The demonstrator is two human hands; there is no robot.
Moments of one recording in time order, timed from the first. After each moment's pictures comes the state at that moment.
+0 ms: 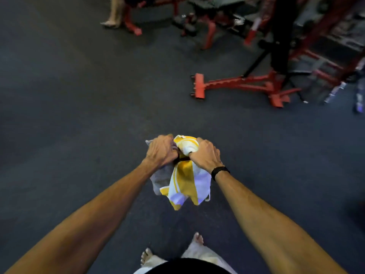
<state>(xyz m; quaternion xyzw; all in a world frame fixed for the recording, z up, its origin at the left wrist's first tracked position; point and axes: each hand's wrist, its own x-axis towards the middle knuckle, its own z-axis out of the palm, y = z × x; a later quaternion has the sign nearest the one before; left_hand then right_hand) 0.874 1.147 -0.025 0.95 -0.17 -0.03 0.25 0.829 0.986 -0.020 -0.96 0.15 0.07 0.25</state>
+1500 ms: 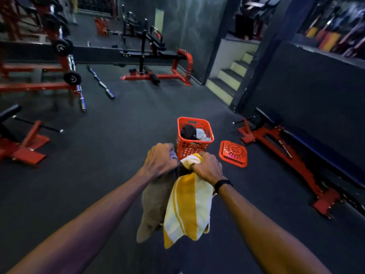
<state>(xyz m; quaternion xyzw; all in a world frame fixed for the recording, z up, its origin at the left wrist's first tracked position) 0.756 0.056 0.046 0.63 -0.72 -0.11 0.27 0.576 0.066 0.053 -0.66 0.71 -0.17 0.18</state>
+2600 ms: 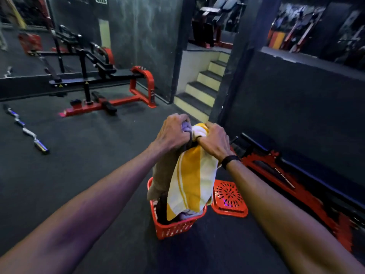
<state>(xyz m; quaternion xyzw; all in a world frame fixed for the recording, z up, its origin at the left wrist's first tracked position) 0.607 -0.692 0.133 0.41 -0.80 -0.15 0.41 0.455 -0.632 0.140 -0.62 0.73 -0.30 0.02</state>
